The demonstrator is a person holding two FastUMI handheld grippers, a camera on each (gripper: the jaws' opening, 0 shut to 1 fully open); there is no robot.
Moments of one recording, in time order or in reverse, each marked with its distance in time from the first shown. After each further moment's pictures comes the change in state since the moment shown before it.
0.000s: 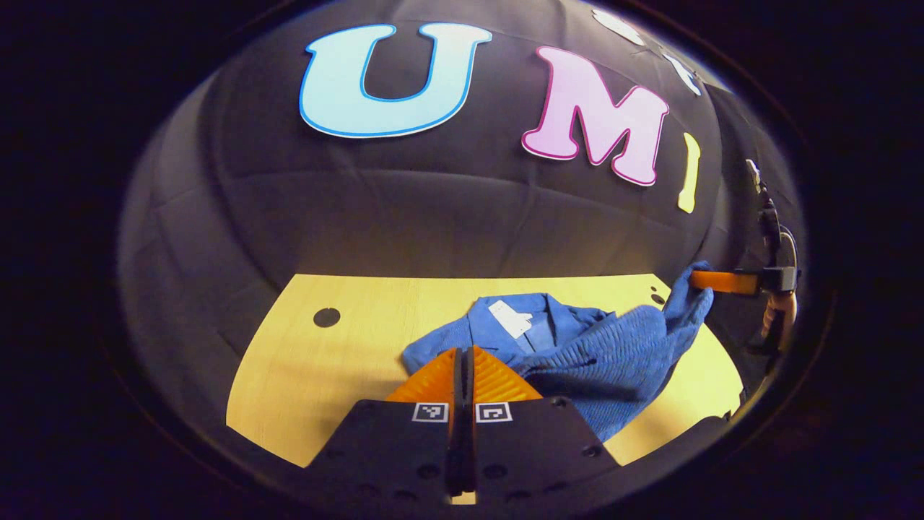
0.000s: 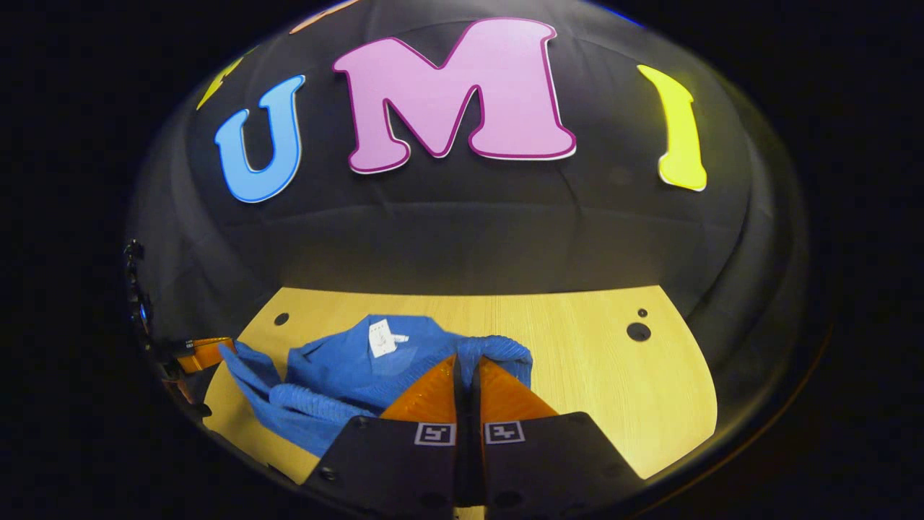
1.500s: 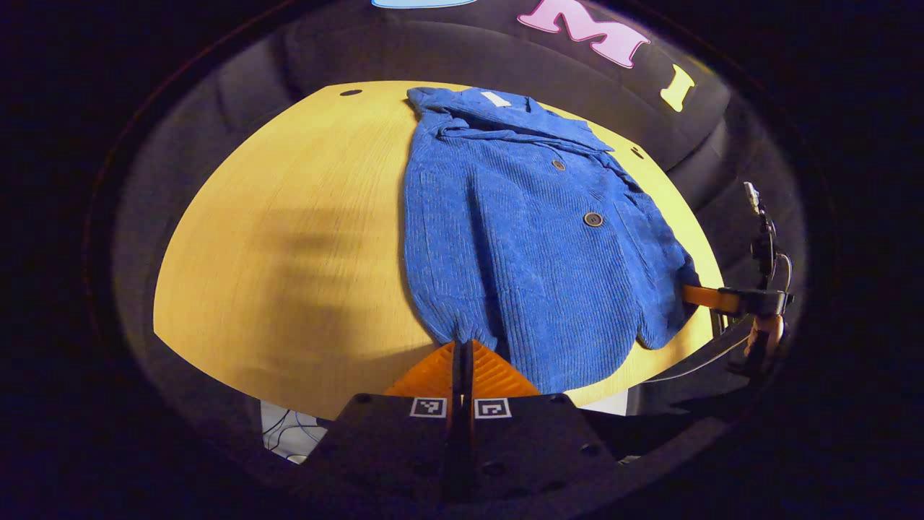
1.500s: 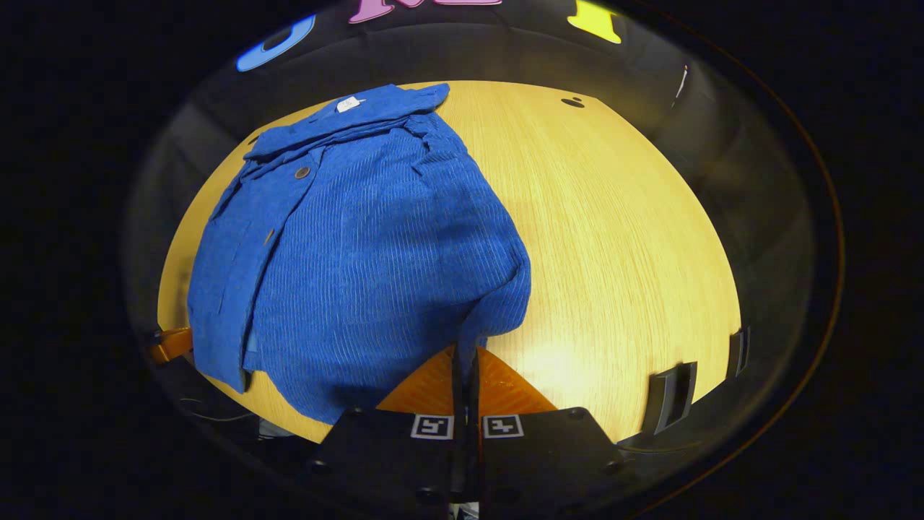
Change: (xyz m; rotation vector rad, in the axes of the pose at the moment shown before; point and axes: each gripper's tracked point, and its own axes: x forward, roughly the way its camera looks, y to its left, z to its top) left arm -0.243 -0.103 -0.345 -0.189 0.572 -0.040; right arm -0.248 -0.050 -0.370 0.035 0.569 -0.139
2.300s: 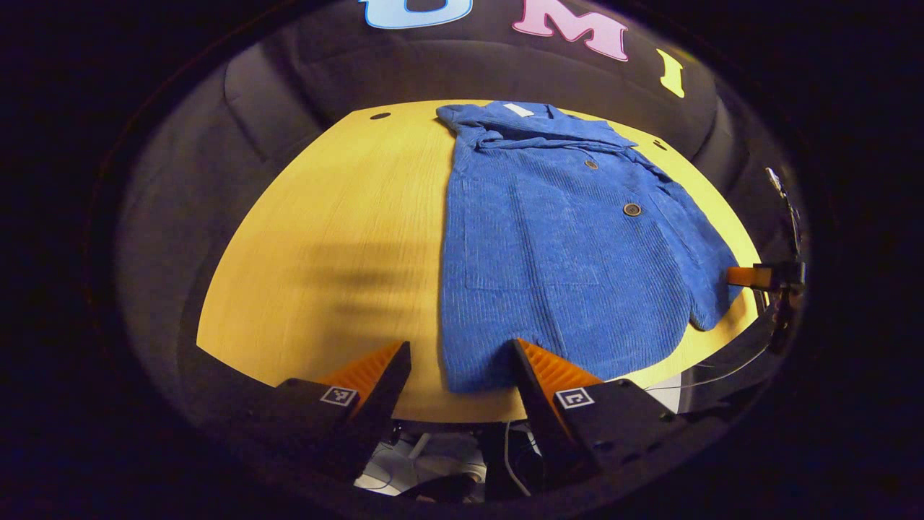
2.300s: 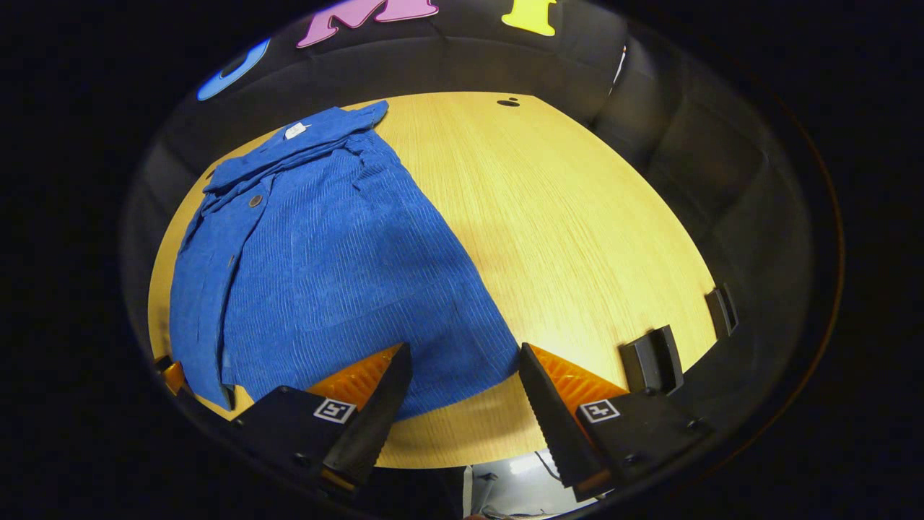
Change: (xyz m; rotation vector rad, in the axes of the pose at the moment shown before) left arm -0.006 0.041 -0.011 0.088 -0.064 0.183; right arm 0.000 -0.032 -0.019 0.160 -0.043 -0.123
